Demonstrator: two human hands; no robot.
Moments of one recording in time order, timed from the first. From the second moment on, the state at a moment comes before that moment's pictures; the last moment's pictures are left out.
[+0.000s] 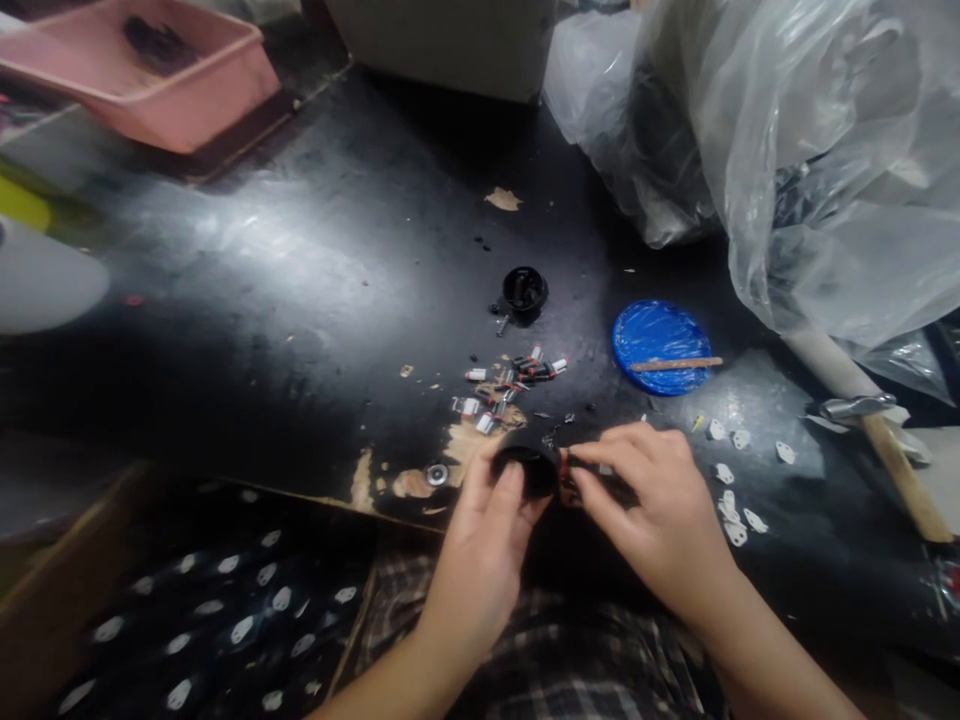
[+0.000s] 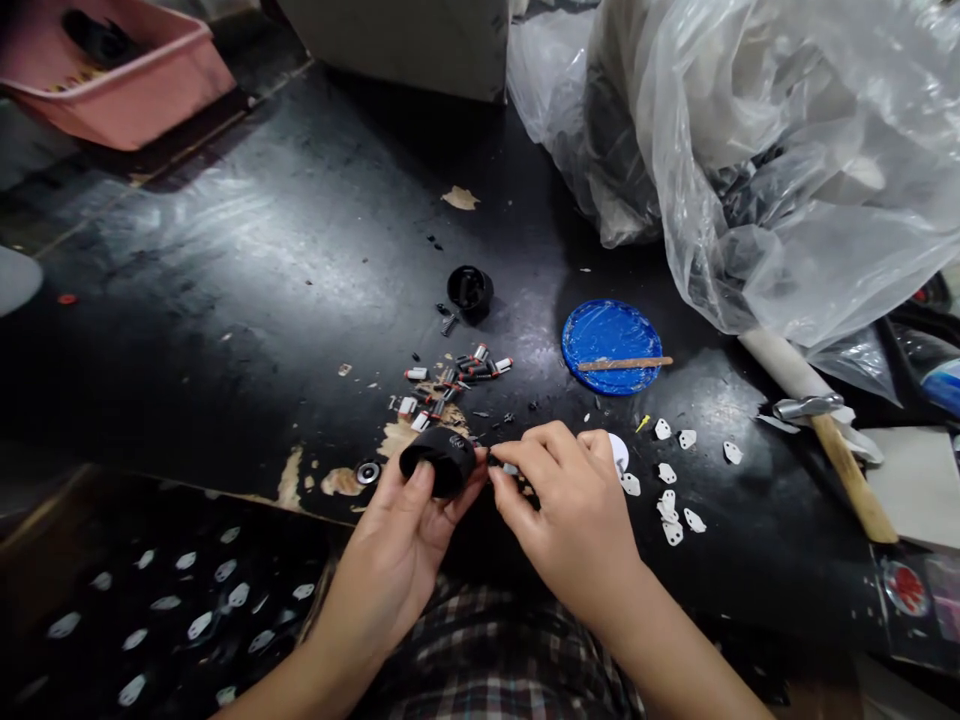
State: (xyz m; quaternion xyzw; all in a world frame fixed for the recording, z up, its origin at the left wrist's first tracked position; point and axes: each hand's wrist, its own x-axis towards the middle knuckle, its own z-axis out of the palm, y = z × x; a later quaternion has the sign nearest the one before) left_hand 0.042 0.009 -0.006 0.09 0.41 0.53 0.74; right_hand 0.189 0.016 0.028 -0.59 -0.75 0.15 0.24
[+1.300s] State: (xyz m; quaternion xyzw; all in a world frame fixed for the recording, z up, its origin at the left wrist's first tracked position) left_hand 0.050 0.006 0.003 0.05 0.36 0.53 0.76; right_hand 0.186 0.005 0.023 -0.62 -0.66 0.19 0.37
